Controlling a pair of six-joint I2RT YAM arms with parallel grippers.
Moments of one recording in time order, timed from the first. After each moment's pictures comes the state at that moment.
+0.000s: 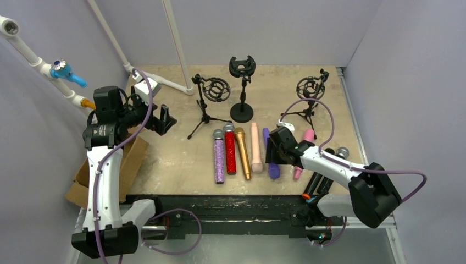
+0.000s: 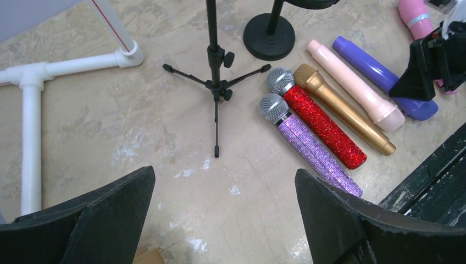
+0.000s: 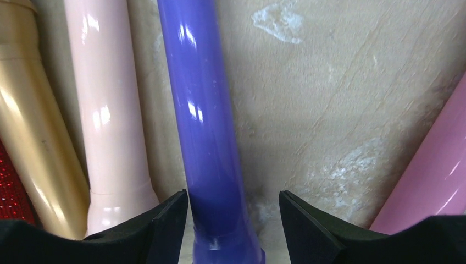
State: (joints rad) left arm 0.13 1.02 1.25 -0.84 0.68 0.37; right arm 0.62 1.29 0.67 -0.43 0.24 0.63
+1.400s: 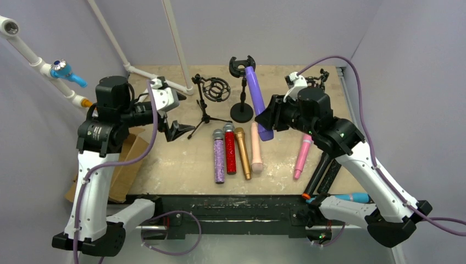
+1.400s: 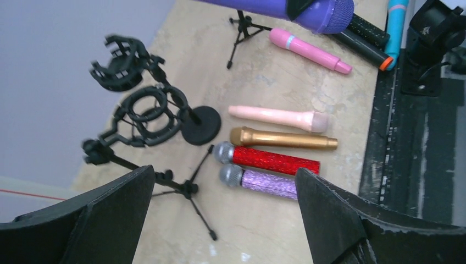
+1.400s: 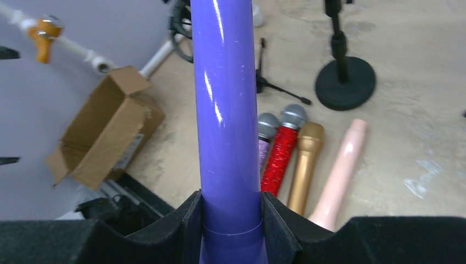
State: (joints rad) left arm -0.16 1.04 1.51 -0.94 0.92 0.61; right arm 0.66 1.08 1.34 -0.71 0.00 0.51
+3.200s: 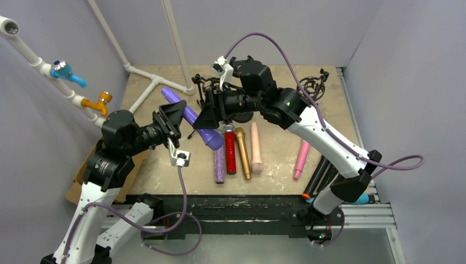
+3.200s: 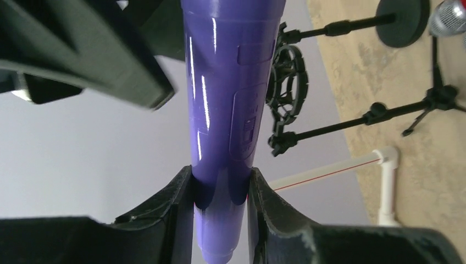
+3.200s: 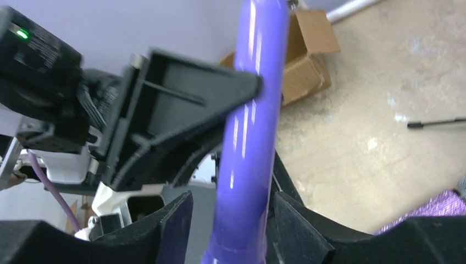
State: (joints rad) left arm -0.36 0.75 1.15 -0.62 0.53 1.83; right arm 0.91 1.58 1.88 -0.68 -0.48 0.55
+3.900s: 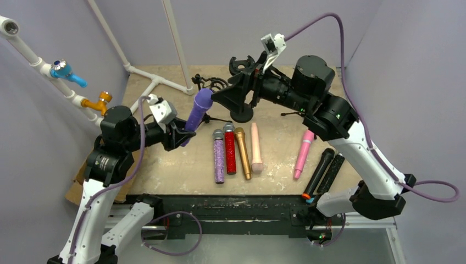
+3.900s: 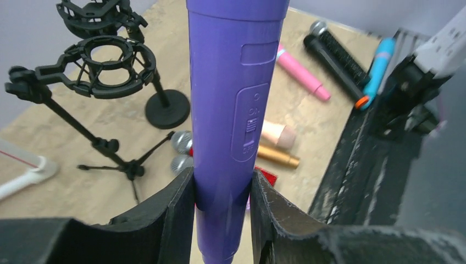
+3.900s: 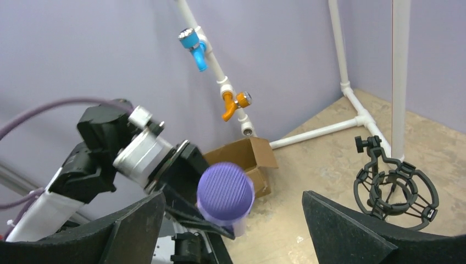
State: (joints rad) left arm -0.30 0.76 1.16 -0.71 0.69 0.28; right arm 0.86 1.39 1.92 -0.52 -0.23 0.39
